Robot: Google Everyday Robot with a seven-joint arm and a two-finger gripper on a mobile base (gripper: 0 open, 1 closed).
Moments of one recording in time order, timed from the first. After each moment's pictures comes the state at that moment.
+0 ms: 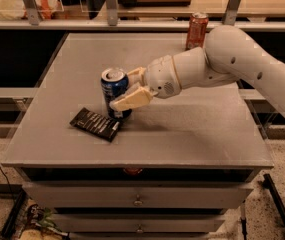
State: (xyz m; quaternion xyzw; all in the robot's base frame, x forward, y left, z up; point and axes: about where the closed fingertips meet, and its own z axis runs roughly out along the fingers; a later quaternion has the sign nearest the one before) arm 0.547 0.039 0.879 -0.58 0.60 0.38 0.41
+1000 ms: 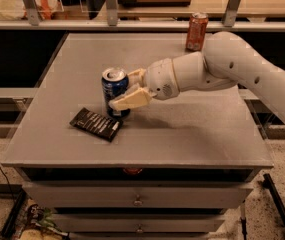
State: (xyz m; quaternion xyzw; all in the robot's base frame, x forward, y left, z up) arm 0.558 0.040 0.867 -0.56 0.60 0.38 0.42
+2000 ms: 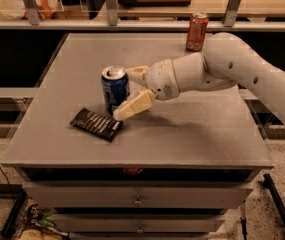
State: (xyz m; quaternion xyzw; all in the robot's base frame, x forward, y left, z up) arm 0.561 0.038 0.866 -0.56 0.60 0.38 0.41
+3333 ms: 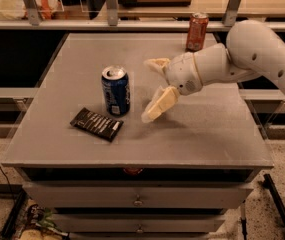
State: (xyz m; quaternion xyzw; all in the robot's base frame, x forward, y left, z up) arm 0.565 -0.015 0.871 -0.60 0.61 0.32 0.41
